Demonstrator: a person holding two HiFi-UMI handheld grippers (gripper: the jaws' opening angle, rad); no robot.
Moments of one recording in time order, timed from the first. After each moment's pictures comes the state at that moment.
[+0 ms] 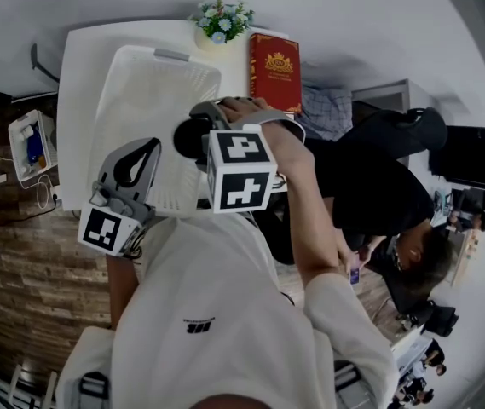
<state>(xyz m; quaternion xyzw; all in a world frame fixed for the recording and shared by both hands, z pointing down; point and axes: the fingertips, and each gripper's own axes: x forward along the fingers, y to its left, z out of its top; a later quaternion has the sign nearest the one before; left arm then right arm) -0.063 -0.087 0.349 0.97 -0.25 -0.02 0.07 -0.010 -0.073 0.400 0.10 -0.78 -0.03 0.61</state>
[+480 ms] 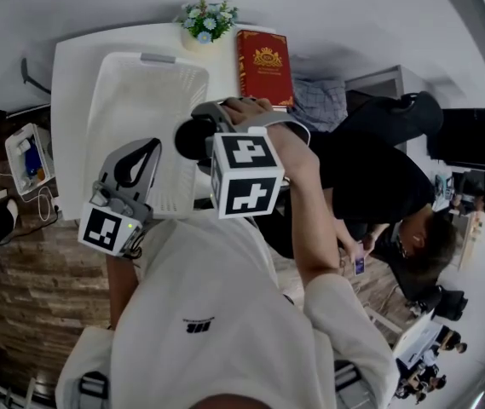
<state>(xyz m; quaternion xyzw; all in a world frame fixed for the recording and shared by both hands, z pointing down) -0.046 -0.085 0.342 0.97 -0.22 -0.02 0.07 0.006 -0.066 0.385 0.14 -0.78 -0.02 0.61</state>
